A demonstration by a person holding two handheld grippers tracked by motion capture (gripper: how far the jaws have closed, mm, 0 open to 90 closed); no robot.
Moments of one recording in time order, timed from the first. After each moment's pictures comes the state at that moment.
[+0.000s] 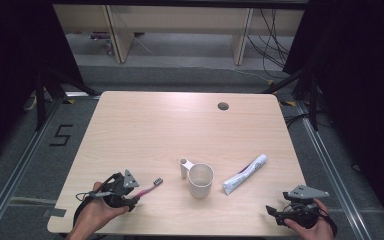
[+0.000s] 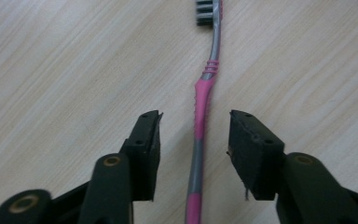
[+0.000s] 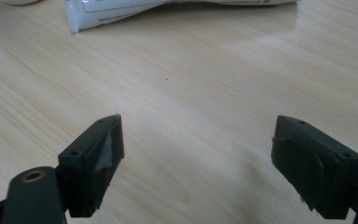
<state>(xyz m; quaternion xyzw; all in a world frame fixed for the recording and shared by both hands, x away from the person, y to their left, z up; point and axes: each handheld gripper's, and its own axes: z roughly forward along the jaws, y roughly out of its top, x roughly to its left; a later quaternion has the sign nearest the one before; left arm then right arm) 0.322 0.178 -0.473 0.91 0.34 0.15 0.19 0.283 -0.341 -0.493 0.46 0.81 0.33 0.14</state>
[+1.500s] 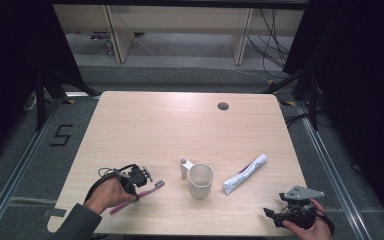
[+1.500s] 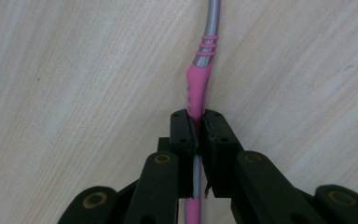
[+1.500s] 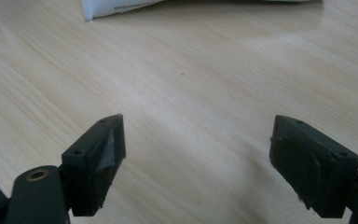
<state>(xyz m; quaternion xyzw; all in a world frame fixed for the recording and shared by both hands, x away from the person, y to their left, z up) 0.366 0.147 -0.480 0.95 0.29 0.02 0.04 0.284 -0.338 -0.496 0.43 0.83 0.32 0.14</state>
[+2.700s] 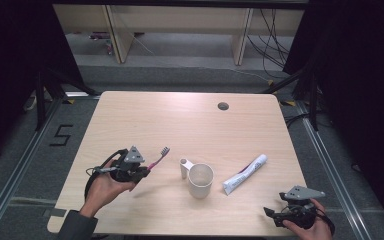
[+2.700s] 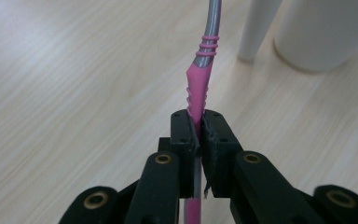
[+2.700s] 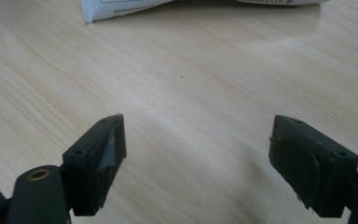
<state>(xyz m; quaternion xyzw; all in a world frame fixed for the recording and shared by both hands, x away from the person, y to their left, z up) 0.369 0.164 -0.441 0.88 0.32 0.15 0.33 0.284 -0.337 -0.496 0.43 0.83 0.32 0.15</state>
